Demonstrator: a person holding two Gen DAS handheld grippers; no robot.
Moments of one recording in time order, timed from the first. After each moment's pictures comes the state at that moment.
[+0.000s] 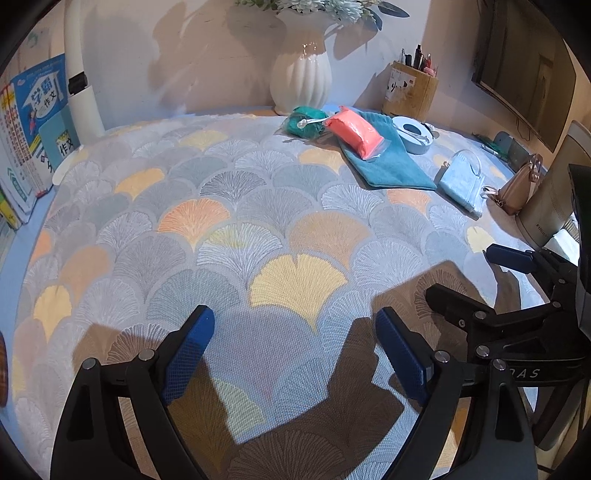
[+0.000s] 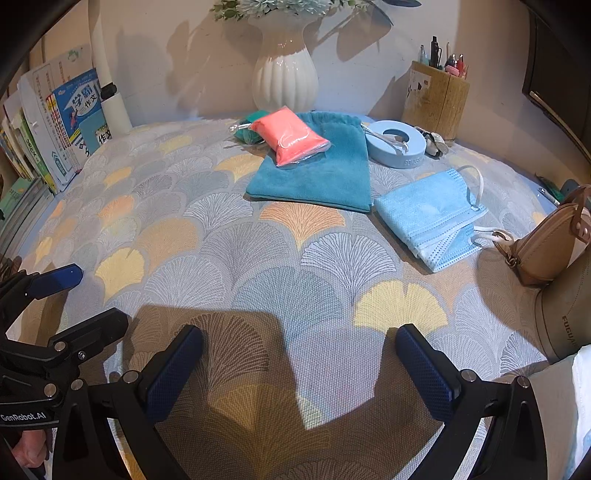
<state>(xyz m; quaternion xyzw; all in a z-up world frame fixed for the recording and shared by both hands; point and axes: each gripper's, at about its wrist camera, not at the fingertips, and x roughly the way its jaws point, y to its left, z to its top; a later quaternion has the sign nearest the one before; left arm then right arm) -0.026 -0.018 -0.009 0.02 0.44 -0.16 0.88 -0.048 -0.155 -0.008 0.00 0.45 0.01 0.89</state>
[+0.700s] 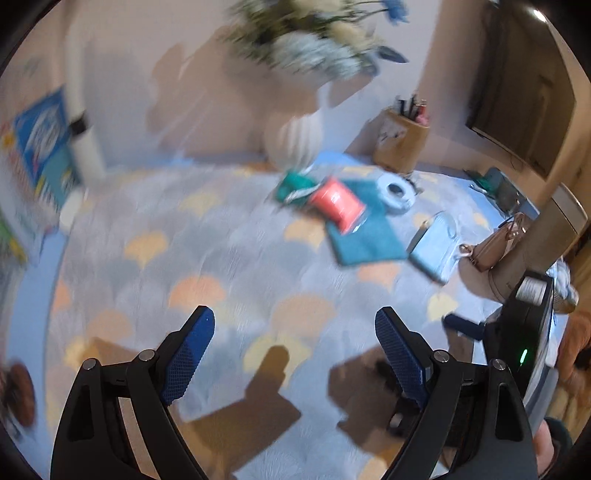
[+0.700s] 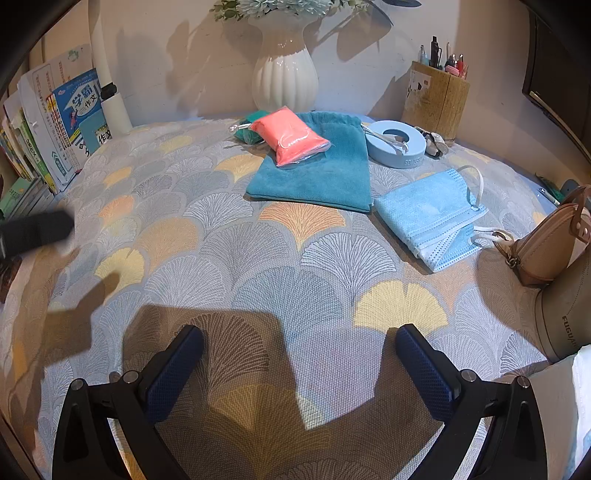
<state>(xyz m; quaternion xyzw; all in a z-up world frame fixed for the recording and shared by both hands) -0.002 -0.032 0.065 0.01 0.42 -0.17 0.89 -0.049 -0.155 -0.008 0.00 0.45 0.01 0.89</state>
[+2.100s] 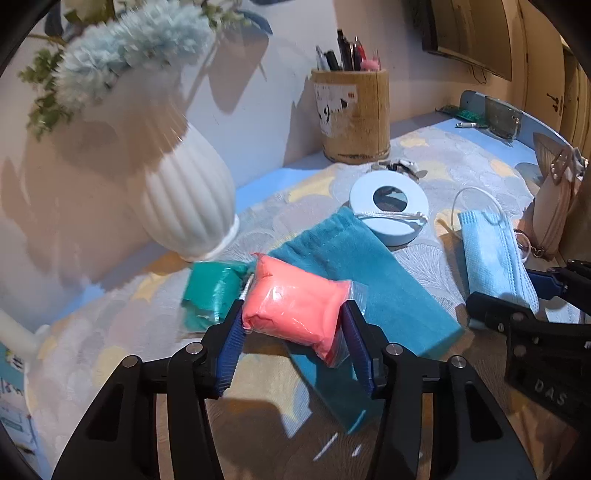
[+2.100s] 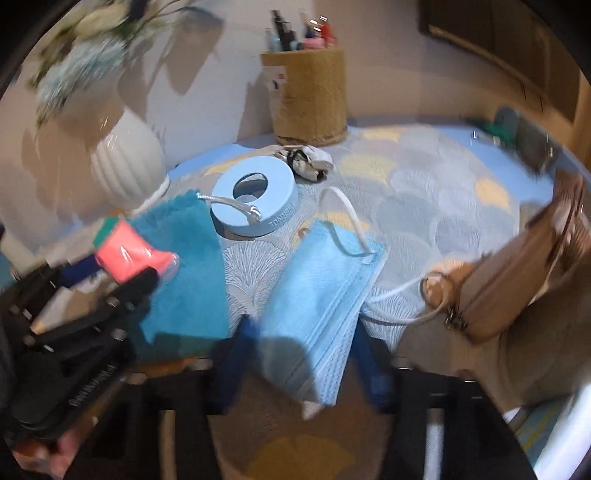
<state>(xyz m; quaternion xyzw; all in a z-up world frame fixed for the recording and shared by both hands) 0.114 -0.137 0.017 0.19 0.35 -0.25 0.88 0.027 -0.243 0.001 0.13 0.44 -0.16 0.87</state>
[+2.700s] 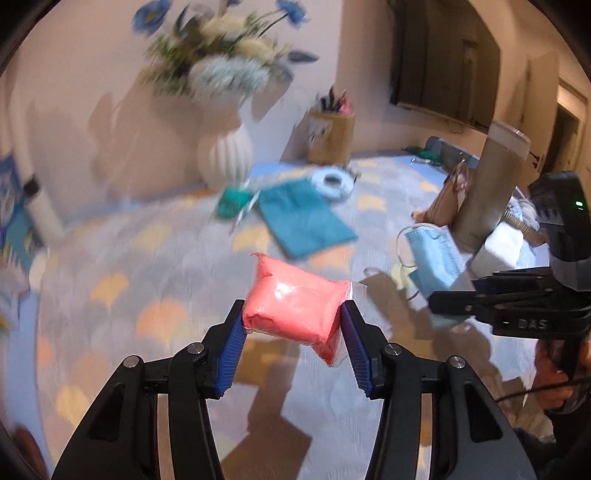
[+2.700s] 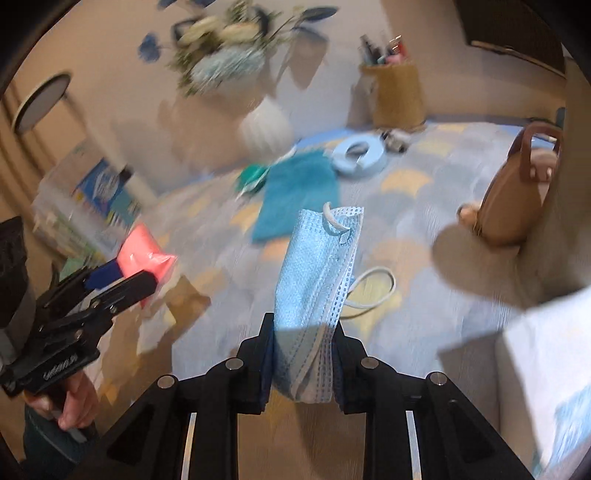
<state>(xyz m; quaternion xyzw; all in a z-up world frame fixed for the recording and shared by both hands) -0.034 -0.034 0.042 0.07 0.36 -0.27 0.89 -0.096 -0.214 0.022 0.16 0.42 0.07 0.89</state>
